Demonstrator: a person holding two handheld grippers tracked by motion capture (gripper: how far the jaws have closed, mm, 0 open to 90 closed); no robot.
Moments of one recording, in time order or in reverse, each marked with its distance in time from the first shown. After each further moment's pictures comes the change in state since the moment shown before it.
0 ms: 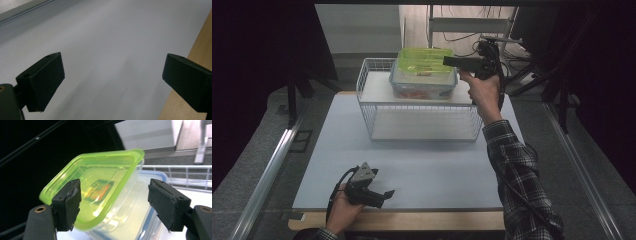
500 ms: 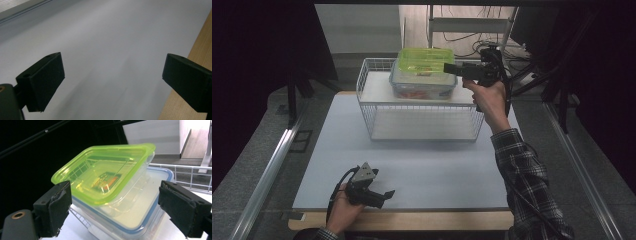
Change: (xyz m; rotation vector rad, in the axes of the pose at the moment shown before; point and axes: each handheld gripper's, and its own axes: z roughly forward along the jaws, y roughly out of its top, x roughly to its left) left arm -0.001 0.000 0.001 0.003 0.000 0.001; right arm 0.005 -0.013 -0.015 -0.005 0.044 -0.105
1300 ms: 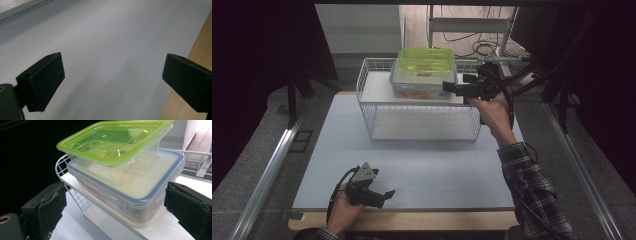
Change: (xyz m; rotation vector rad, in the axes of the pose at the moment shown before) left arm 0.000 0.000 0.000 -0.003 0.002 0.002; right arm 0.006 -0.030 -0.007 0.052 0.014 -0.142
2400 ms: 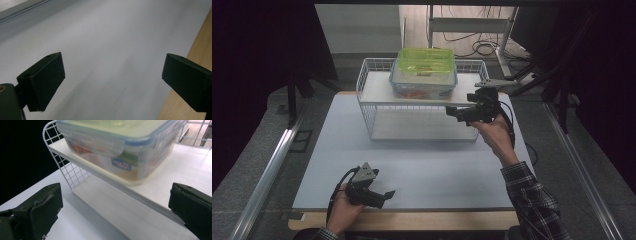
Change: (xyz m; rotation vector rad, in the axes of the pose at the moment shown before) left arm 0.000 0.000 0.000 0.005 -0.003 0.004; right arm -0.002 -0.053 -0.003 0.071 -0.053 -0.090
